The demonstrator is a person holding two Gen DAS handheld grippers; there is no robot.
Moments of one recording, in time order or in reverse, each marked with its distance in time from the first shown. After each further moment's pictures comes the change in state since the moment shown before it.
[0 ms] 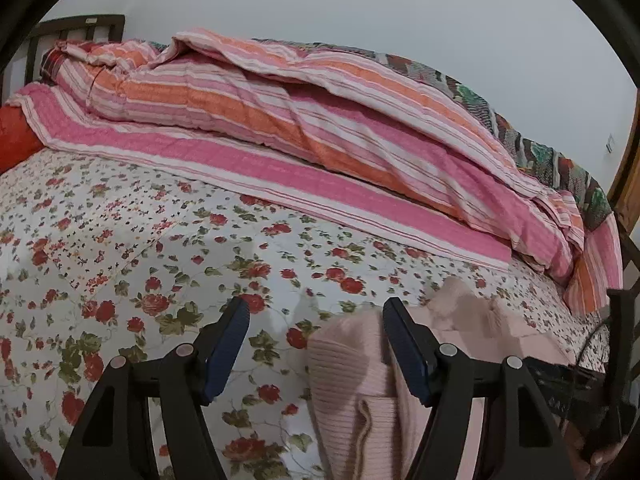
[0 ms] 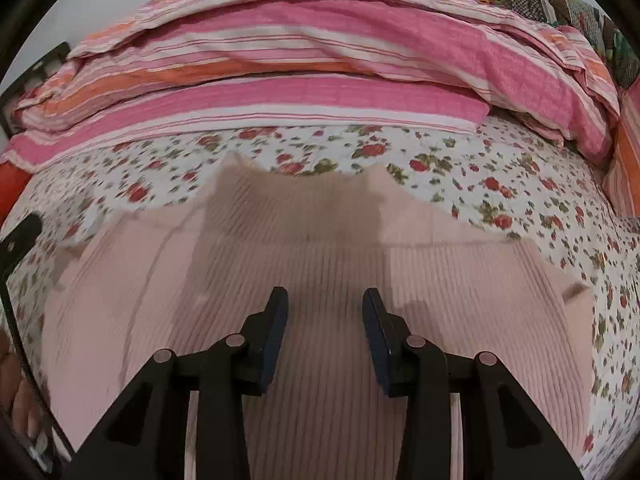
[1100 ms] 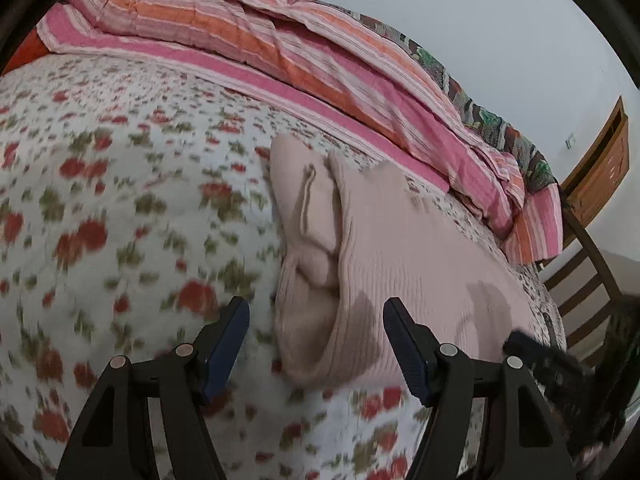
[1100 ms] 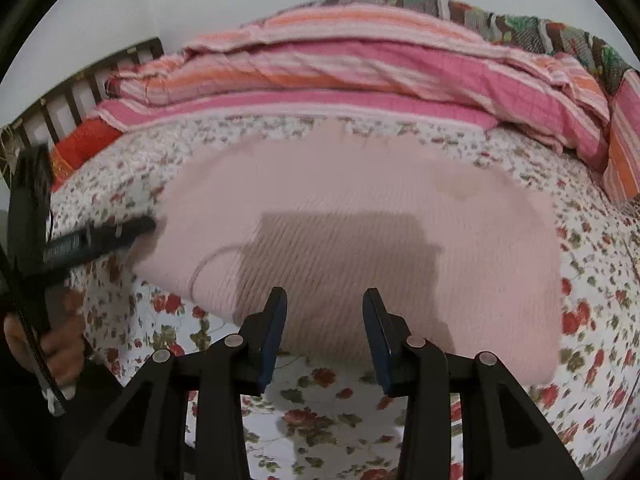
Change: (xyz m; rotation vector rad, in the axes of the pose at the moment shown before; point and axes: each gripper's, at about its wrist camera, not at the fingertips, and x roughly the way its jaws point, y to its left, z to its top) left arm -0.073 0.010 -0.120 -0.100 0.160 -0.208; right arm -0.111 -0.013 -0.133 -0.124 -0.177 0.172
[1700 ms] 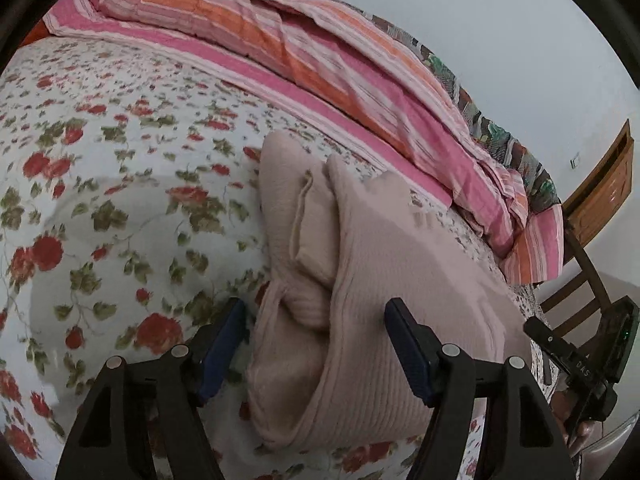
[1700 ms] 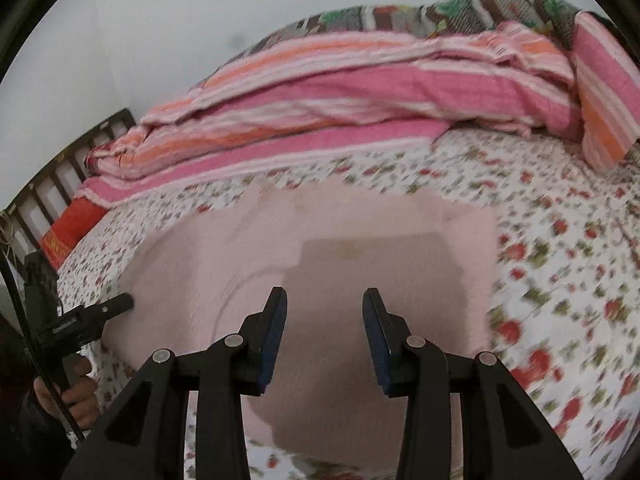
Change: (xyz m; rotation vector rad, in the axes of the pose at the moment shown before) left arm 0.031 -0.006 0.017 -0.065 -0.013 -0.013; right arm 0.004 -0.108 0.029 0.204 -0.124 0.044
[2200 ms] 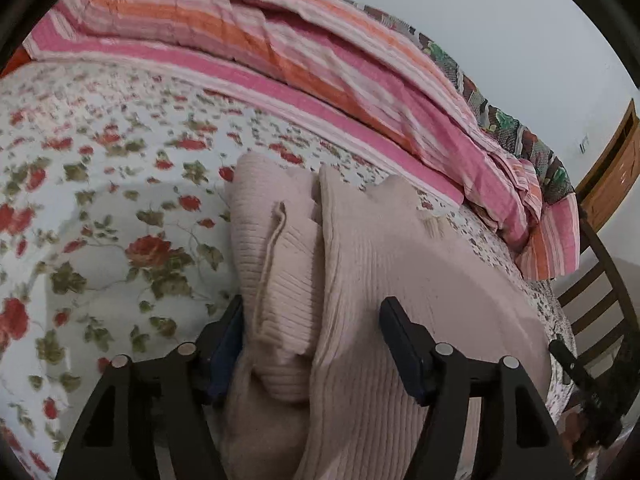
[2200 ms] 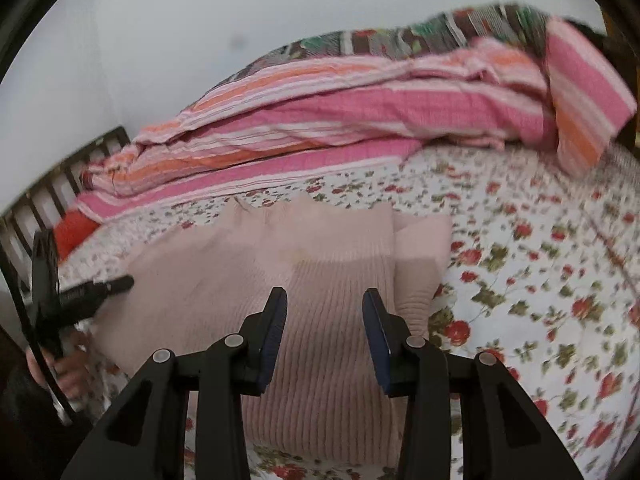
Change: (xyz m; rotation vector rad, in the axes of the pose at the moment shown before) left arm 0.031 -0.013 0.021 0.045 0.013 0.043; right arm -0.016 -0.015 -0.019 -0.040 -0.070 -0.041
